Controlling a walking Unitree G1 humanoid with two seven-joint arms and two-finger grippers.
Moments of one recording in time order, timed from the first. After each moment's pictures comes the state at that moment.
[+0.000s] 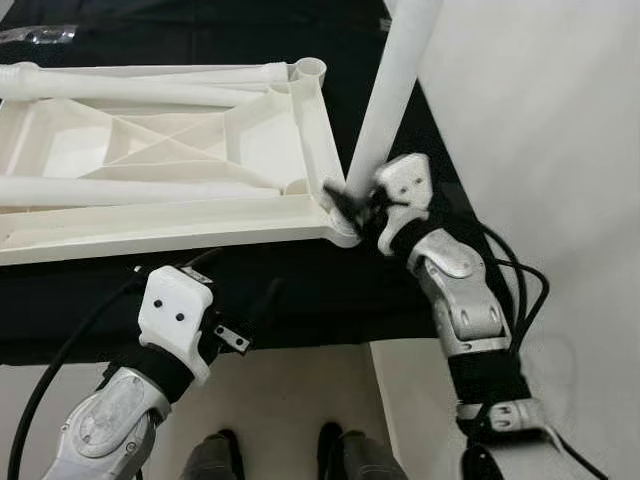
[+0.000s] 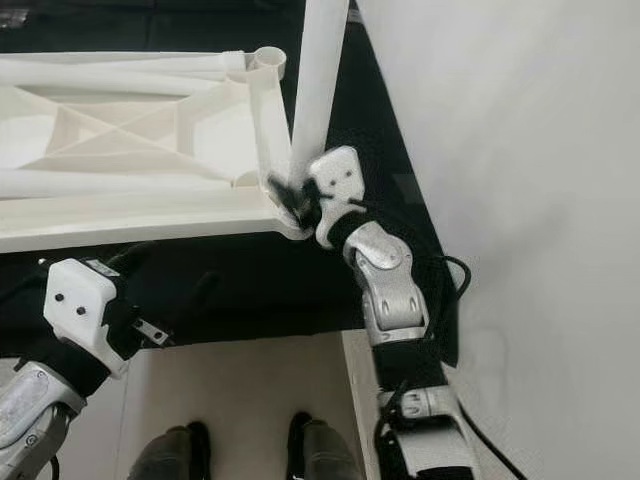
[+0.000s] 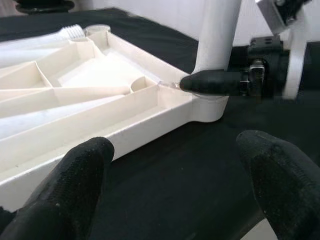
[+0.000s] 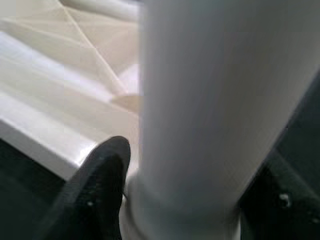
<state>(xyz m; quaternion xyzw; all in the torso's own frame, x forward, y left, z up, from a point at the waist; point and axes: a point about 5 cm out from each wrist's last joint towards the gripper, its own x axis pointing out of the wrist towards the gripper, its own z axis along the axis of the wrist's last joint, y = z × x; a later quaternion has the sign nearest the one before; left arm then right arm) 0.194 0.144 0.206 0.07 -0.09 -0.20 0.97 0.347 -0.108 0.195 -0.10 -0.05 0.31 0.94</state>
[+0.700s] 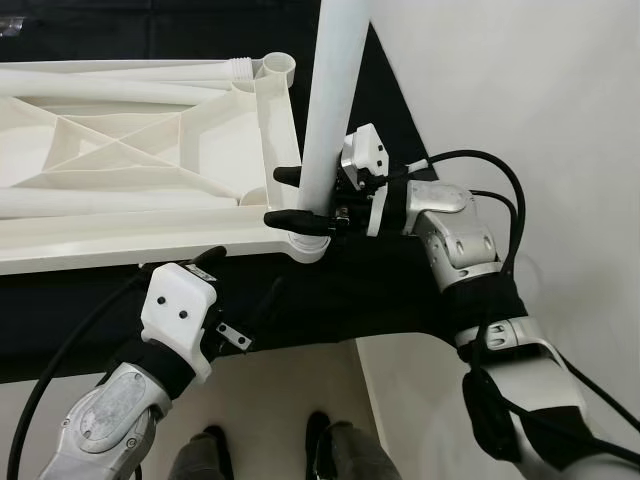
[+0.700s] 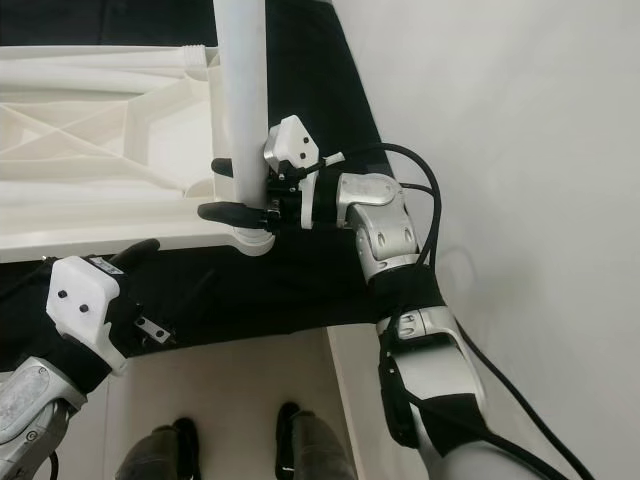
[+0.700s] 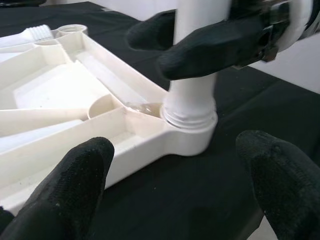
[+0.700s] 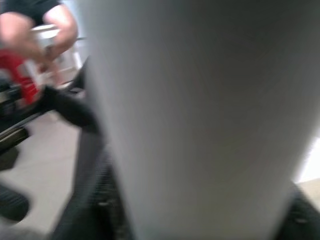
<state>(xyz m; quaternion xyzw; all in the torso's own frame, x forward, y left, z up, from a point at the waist) 0.195 0.141 0.207 0.07 -0.09 -0.21 0.97 0.356 -0.080 0.257 -0.12 -0.06 0.68 0.72</state>
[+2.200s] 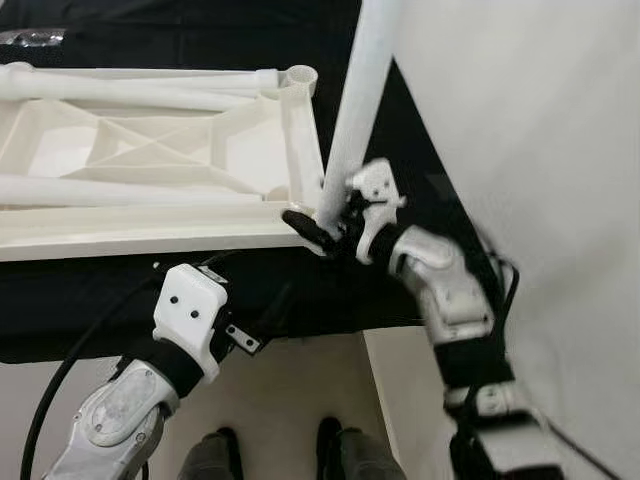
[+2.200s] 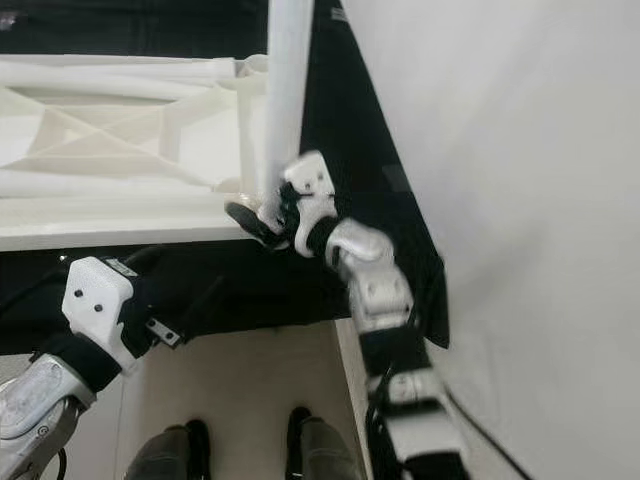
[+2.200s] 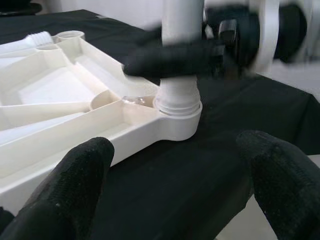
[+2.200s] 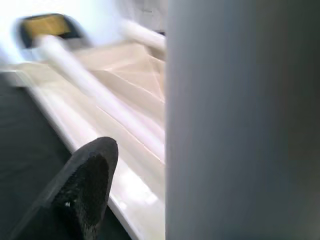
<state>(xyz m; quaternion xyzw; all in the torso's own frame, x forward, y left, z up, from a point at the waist) 0.200 0.134 0.203 0.07 -0.09 -0.24 0.97 0.349 -0.087 0.235 -0.07 -0.08 0.48 0.87</state>
